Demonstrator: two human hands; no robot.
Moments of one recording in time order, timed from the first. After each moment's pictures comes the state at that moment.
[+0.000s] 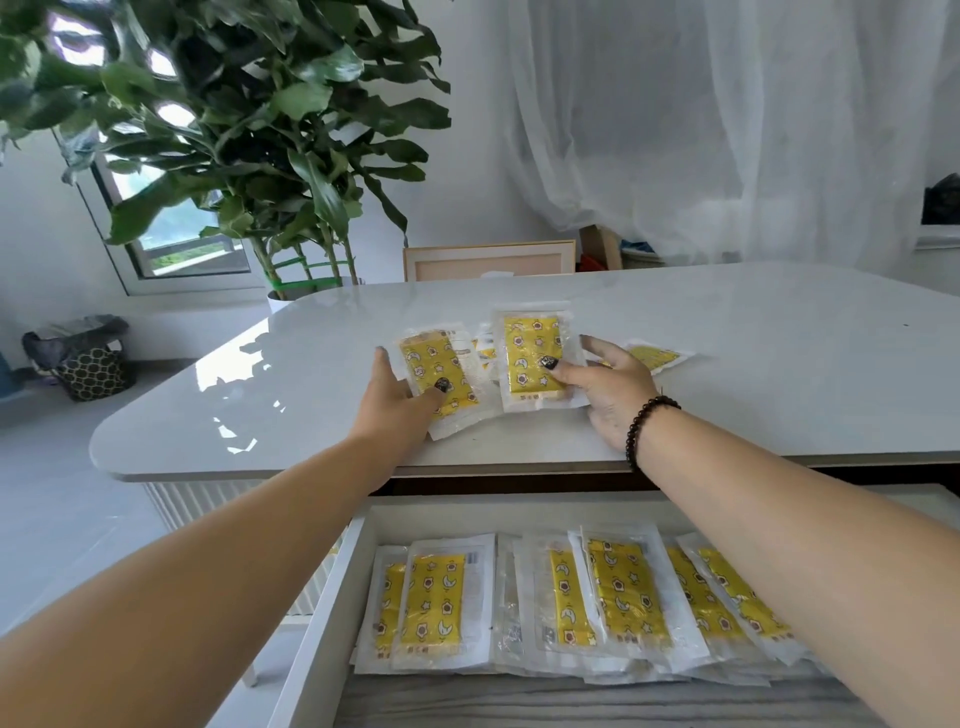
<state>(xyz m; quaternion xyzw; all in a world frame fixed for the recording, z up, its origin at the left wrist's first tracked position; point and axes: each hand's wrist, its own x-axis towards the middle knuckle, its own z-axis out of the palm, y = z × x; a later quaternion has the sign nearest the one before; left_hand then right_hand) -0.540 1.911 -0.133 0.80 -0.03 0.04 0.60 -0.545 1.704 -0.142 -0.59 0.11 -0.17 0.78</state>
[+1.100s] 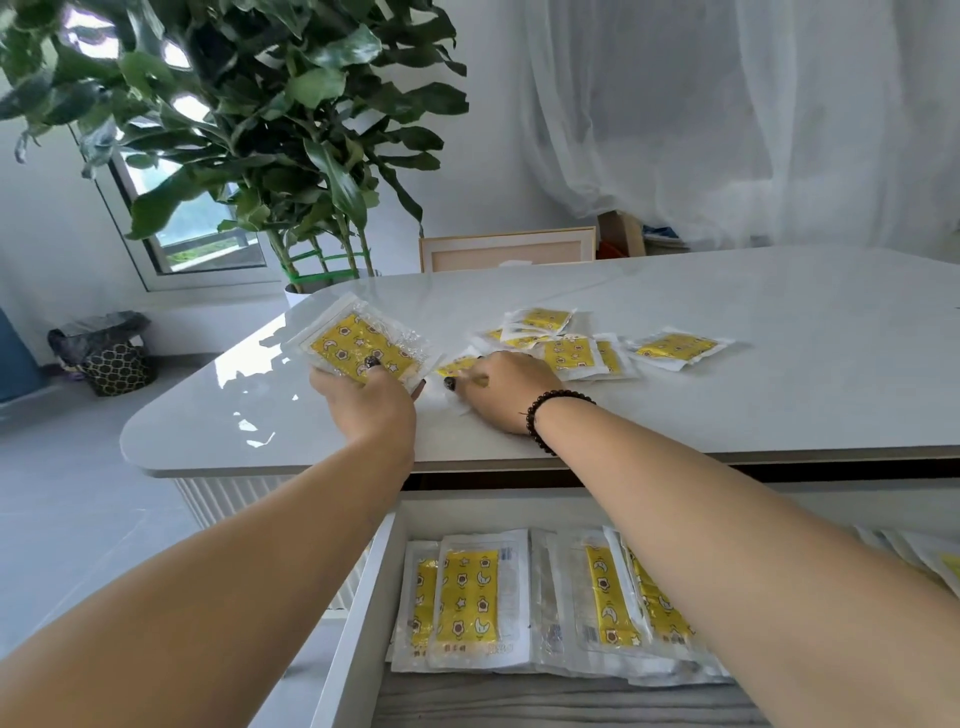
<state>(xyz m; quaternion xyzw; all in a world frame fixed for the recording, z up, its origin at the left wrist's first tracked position) -0.525 1.928 -0.136 0.60 0.16 0.24 0.75 -0.507 1.794 -0.138 -0.98 -0.07 -0.09 0.19</state>
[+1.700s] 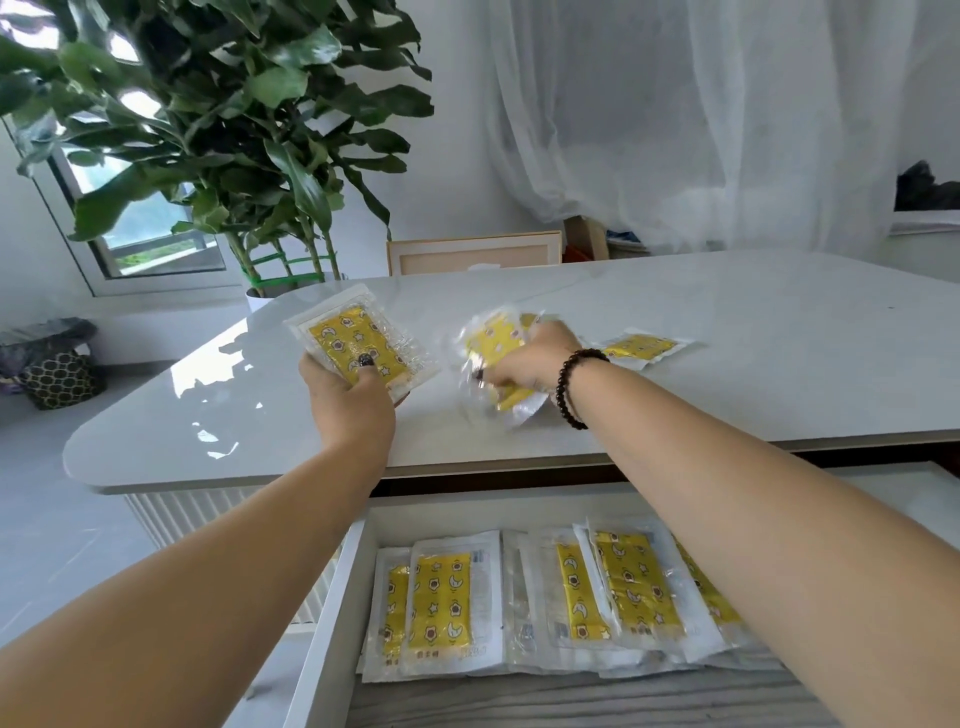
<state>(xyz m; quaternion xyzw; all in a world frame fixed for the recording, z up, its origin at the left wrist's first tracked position) -0.527 1.923 -0.137 0.70 0.09 0.23 0.67 -0.534 1.751 -0.100 -0.89 0.13 -0.05 0.44</state>
